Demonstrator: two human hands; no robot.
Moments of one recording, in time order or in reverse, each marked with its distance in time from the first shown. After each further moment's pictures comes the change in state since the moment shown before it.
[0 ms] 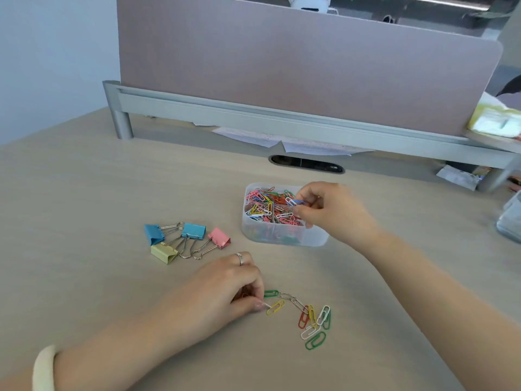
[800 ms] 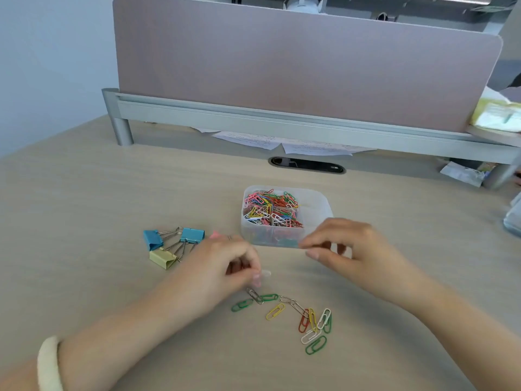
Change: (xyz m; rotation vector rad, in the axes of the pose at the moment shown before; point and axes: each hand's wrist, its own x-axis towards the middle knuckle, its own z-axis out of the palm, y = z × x) left_hand 0.012 -0.003 -0.013 -0.150 0.175 -0.071; right_hand -0.057 0.015 -0.008 -0.007 -0.078 -0.252
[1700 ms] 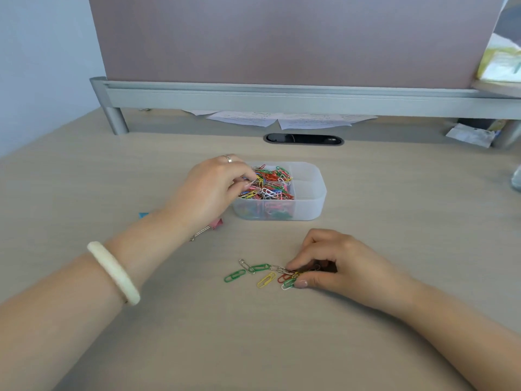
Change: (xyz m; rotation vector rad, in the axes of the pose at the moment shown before) left_hand 0.068 -0.007 -0.012 0.329 0.223 0.132; right_hand -0.038 0.012 0.027 0.108 -0.192 0.028
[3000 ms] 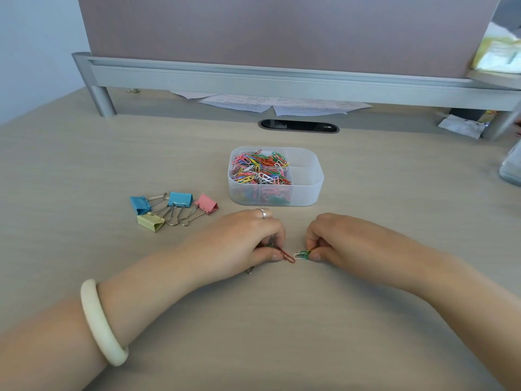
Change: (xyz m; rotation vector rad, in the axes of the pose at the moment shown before) left_hand -0.051 0.042 0.018 -0.023 -0.521 0.092; right_hand 0.005 -0.018 -0.017 -0.397 -0.220 0.226
